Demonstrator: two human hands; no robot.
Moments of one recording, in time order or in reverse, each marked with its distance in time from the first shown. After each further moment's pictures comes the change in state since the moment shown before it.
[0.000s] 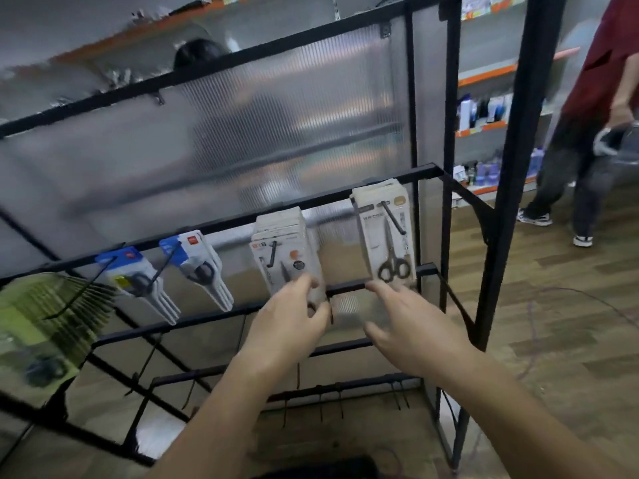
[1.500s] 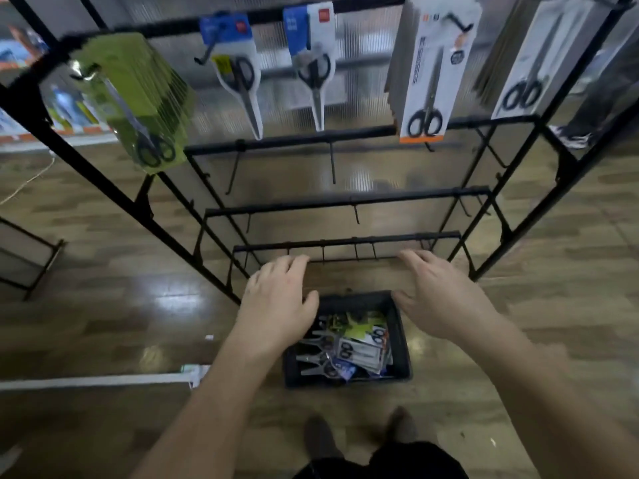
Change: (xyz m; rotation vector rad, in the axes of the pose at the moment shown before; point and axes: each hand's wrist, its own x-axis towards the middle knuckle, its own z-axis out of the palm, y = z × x) left_hand -0.258 -0.298 -0.002 0.174 -0.219 -0.084; right_hand -0.162 -0.187 0.213 -0.271 -0.349 0.190
